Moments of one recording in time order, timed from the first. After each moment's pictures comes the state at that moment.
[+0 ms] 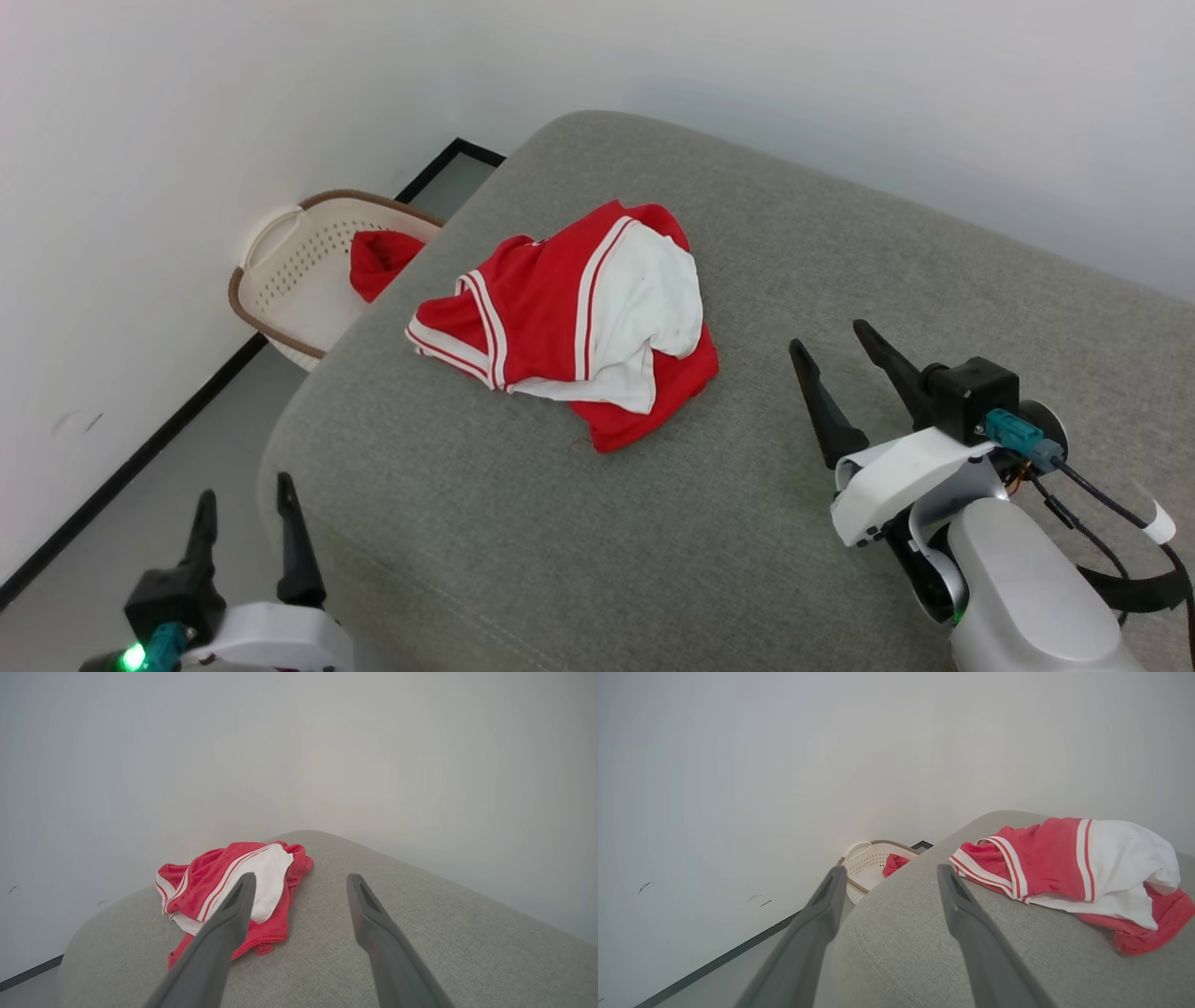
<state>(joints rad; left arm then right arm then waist) -0.06 0.09 0.14 0.24 -0.16 0.08 -0.26 -0.51 -0.13 0.34 0.60 0.31 0.13 -0.26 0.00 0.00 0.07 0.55</state>
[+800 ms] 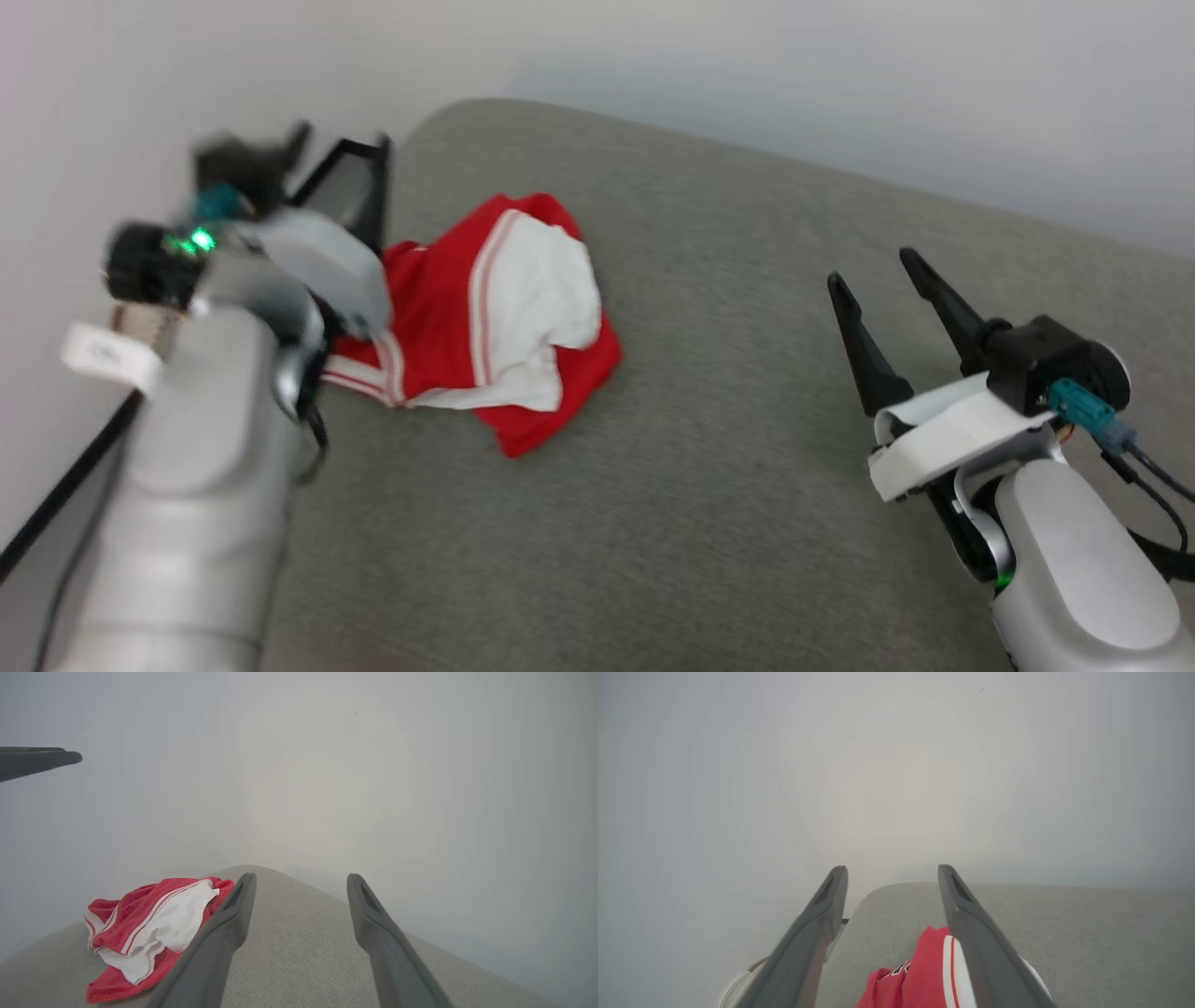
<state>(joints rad) -0.82 0.21 -0.11 0.69 -0.16 -0.12 -0.08 -0.50 -0.19 0.30 0.41 0.27 0.13 -0.26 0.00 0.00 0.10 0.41</state>
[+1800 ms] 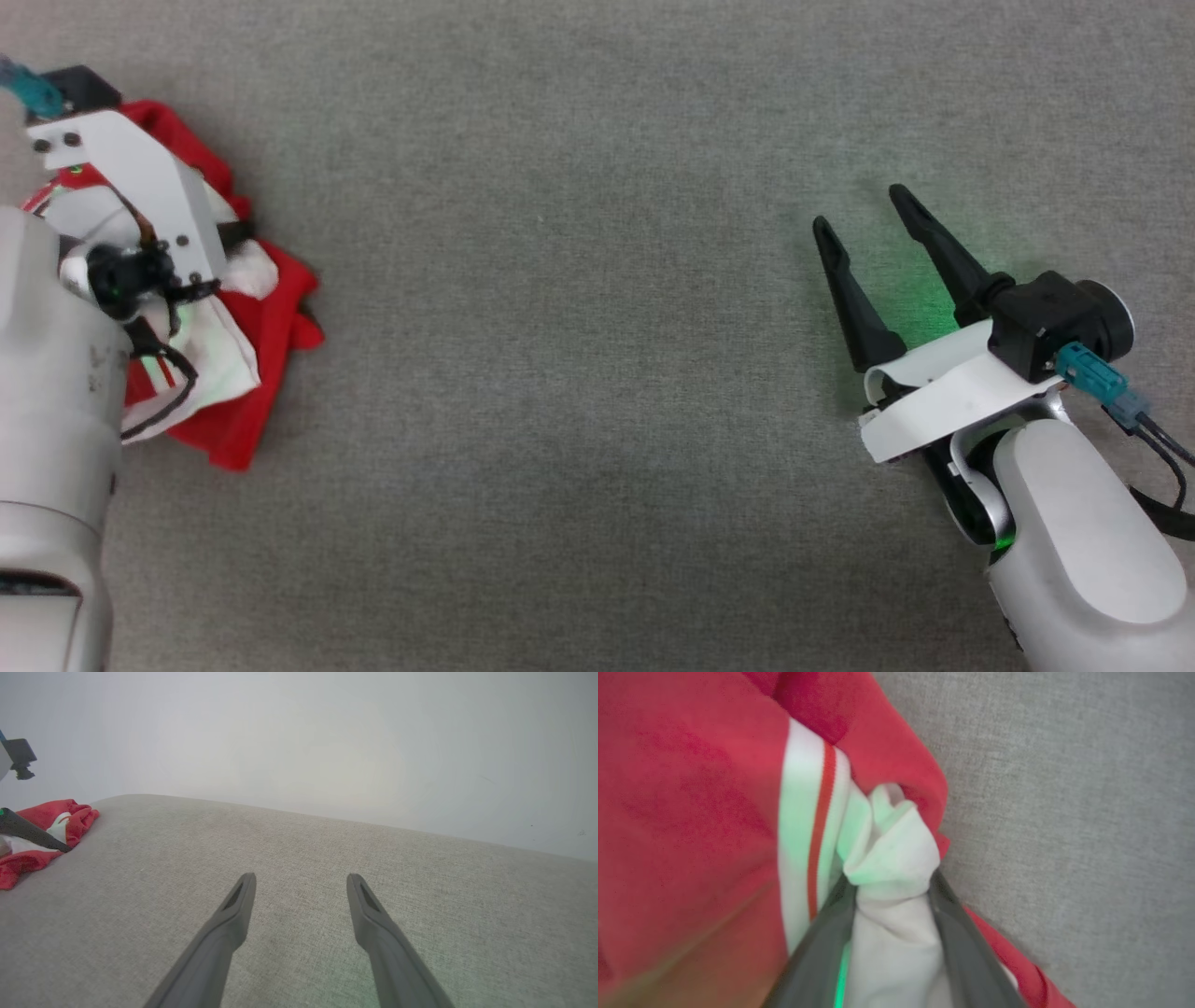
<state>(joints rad) -1.15 0.40 -0.23 1.18 -0.61 -0.13 0.65 -0.57 -0.20 0.33 0.34 0.27 0.13 -0.26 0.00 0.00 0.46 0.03</state>
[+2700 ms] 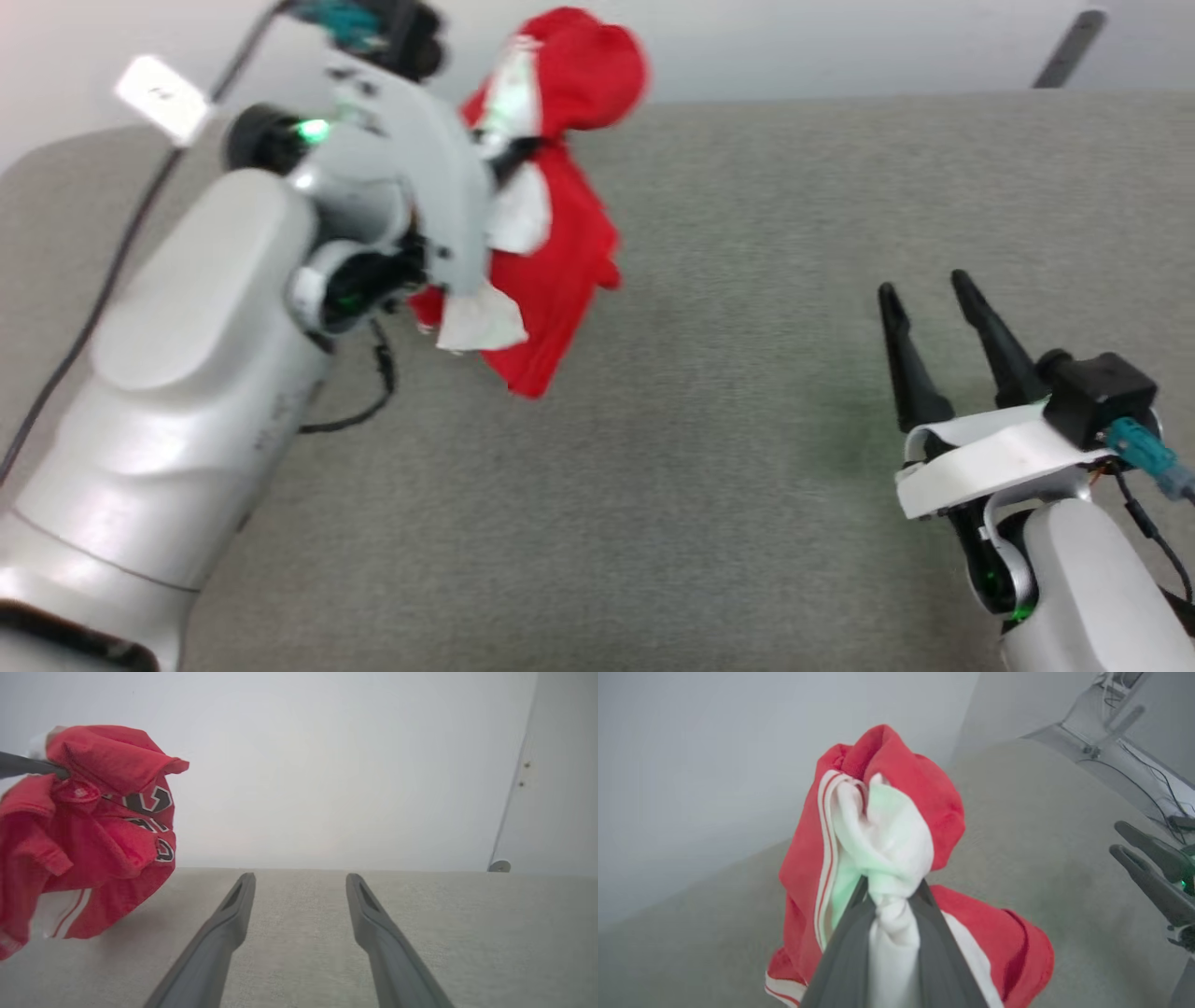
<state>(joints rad) -1.07 0.41 -0.68 0.47 -0.88 -0.13 0.51 -0.40 -0.13 0.16 0.33 0.29 0.13 -0.26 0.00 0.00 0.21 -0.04</state>
